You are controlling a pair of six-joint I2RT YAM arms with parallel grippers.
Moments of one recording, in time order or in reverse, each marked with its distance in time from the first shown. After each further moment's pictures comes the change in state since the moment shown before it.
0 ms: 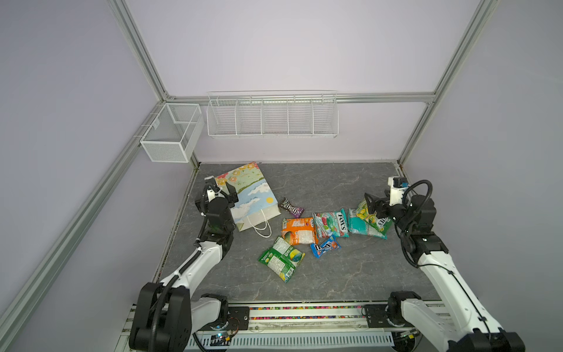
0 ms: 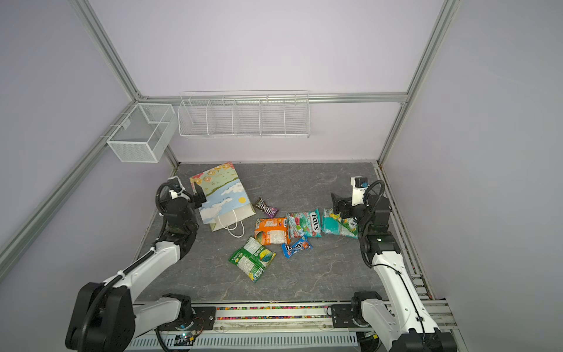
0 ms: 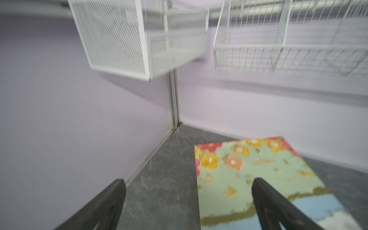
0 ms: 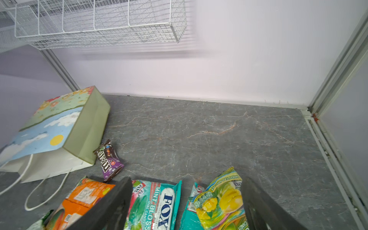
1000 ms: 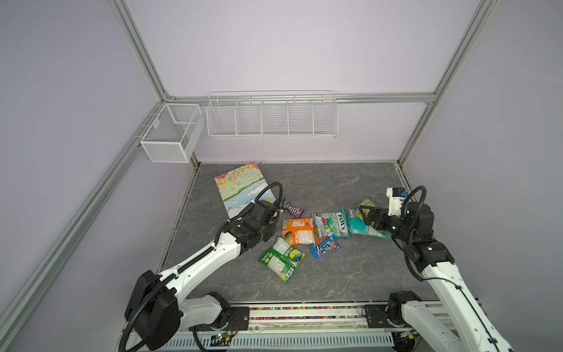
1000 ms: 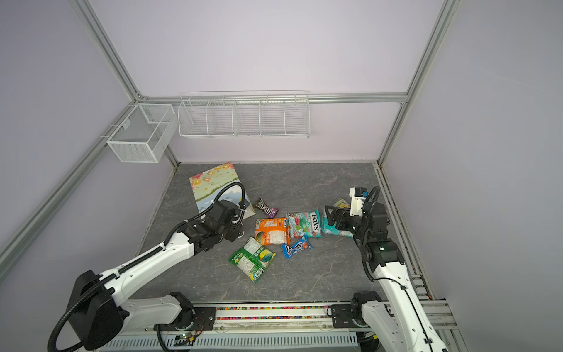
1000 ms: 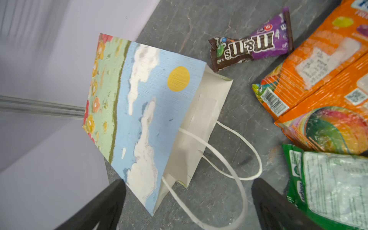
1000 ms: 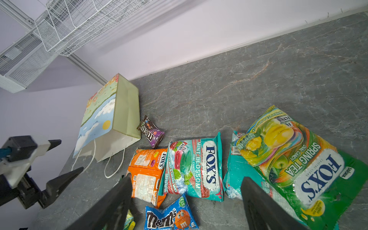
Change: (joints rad) left arm -0.483 0.138 0.212 -0.920 0.100 0.377; right arm 0.067 -0.119 -0.011 -0.285 -0.027 0.284
